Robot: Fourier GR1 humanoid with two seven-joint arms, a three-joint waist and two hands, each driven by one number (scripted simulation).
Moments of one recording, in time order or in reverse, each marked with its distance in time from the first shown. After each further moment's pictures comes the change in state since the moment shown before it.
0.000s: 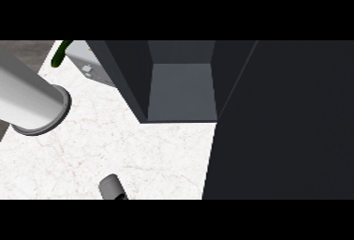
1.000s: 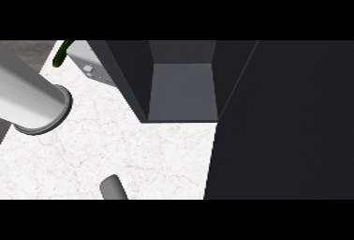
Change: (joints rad) left arm 0.291 -0.150 -0.051 -0.026 -0.447 0.102 0.106; right arm 0.072 0.032 -0.059 0.003 -0.029 0.071 -0.066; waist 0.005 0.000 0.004
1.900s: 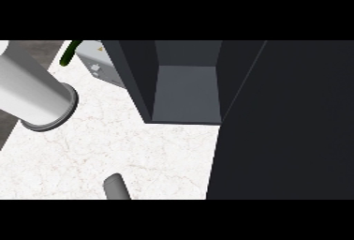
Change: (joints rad) left arm 0.246 0.026 0.022 -0.328 -0.187 -0.254 0.018; right arm 0.103 0.009 -0.120 0.036 -0.054 0.085 -0.133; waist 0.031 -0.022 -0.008
